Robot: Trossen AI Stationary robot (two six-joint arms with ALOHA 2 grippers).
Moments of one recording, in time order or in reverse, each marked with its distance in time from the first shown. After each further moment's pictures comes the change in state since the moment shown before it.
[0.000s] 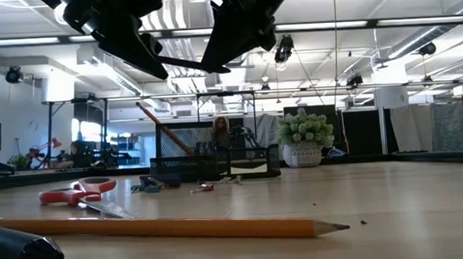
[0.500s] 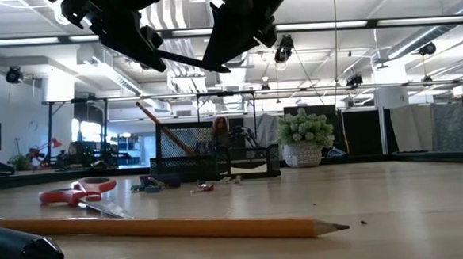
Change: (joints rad) left arm 0.001 -0.022 0.025 -0.047 -0.023 0.029; right arm 0.003 -0.003 0.000 0.000 0.097 0.001
